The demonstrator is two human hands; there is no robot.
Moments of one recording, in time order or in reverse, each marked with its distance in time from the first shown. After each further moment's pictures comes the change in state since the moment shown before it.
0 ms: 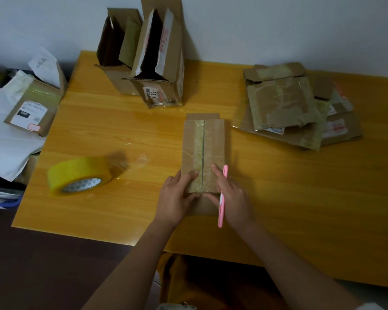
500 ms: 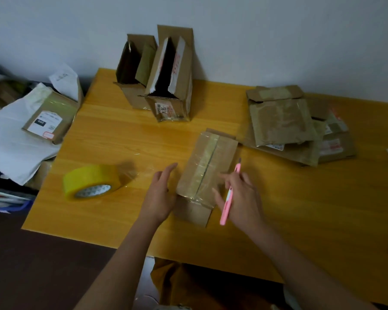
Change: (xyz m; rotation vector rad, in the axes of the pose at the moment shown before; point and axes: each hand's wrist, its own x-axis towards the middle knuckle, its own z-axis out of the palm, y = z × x) left_hand 0.013 -0.003 -0.062 -0.167 -0.068 -0.284; right_hand 0.026 -0.016 -0.034 0.000 -0.008 0.120
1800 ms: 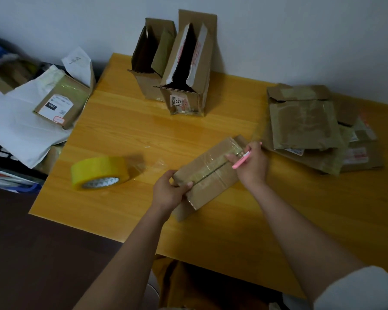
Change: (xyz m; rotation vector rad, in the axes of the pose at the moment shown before) left_hand 0.010 0.010 0.003 -0.515 0.044 -0.507; right_hand 0.089 0.017 0.027 0.144 0.021 0.469
